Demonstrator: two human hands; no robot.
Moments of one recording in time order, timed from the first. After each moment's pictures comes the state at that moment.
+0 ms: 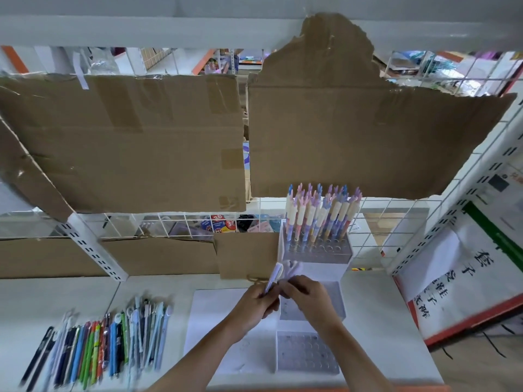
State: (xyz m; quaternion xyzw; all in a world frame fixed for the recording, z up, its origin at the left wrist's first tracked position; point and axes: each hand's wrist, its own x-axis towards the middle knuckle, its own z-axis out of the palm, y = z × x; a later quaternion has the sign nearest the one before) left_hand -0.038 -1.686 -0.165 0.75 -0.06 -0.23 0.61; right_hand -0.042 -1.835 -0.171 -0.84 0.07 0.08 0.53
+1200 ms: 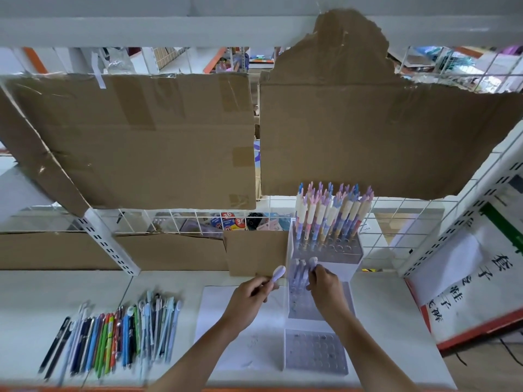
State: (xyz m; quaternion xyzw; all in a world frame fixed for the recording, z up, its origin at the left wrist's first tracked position) left_hand -0.039 -1.663 -0.170 0.83 -0.04 -0.14 0.55; right_hand -0.009 -1.853 -0.207 -0.93 0.10 0.06 0.36
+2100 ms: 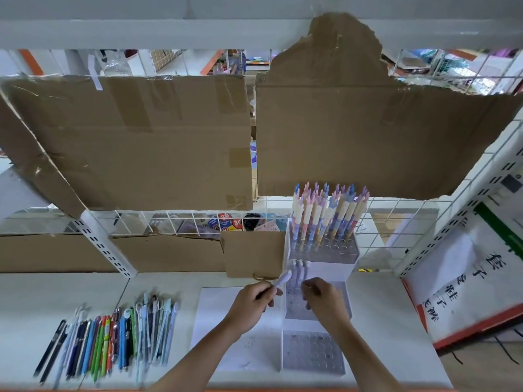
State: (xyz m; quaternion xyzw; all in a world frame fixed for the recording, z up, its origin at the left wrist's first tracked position) left_hand -0.037 -1.670 -0.182 0.82 -0.05 -0.18 0.54; right_hand -0.036 -1.852 -0.201 -0.87 0.14 0.08 0.46
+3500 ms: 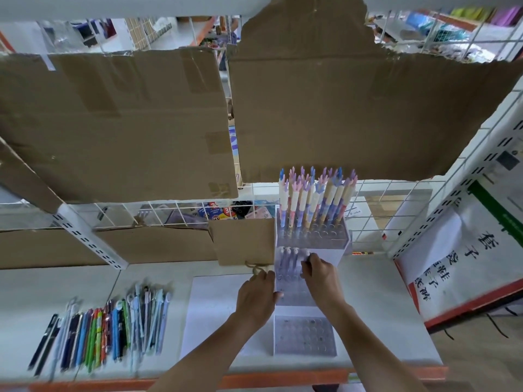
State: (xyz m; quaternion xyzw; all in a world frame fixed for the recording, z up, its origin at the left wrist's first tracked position) left_hand -0.026 -1.718 -0.224 0.97 -0.13 -0.10 0.16; right_hand -0.018 -1.870 -0.202 -0.93 0.09 0.02 0.36
